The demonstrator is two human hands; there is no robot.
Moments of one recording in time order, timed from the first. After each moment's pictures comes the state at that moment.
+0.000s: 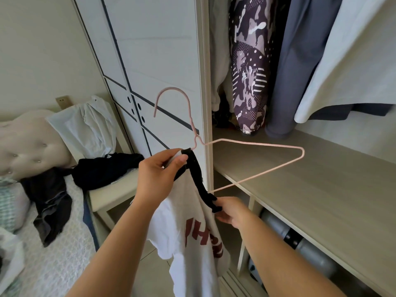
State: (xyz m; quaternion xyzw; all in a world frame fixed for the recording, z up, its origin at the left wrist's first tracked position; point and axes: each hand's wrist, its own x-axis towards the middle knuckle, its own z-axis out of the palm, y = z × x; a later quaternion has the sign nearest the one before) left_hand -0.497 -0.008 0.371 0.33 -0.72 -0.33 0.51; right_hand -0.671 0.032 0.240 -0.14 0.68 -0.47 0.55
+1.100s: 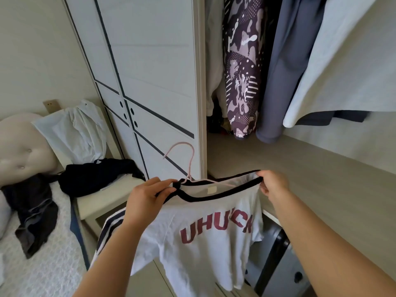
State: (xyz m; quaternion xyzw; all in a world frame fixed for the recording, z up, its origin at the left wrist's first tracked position) left_hand -0.459 -0.024 0.312 0.30 -0.85 -0.11 0.41; right_hand -0.773 0.053 0.292 -0.06 0.74 -0.59 0.30
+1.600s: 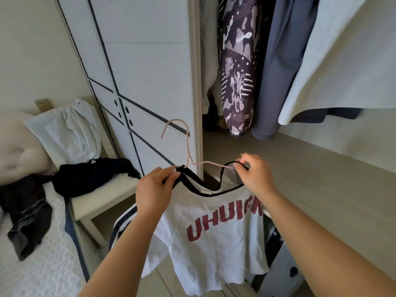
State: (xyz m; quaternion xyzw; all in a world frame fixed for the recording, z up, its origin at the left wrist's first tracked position) left_hand -0.497 -0.022 0.317 0.41 -0.78 -0.15 0.45; right_hand -0.734 0.061 0.316 -0.49 0.75 -0.45 -0.03
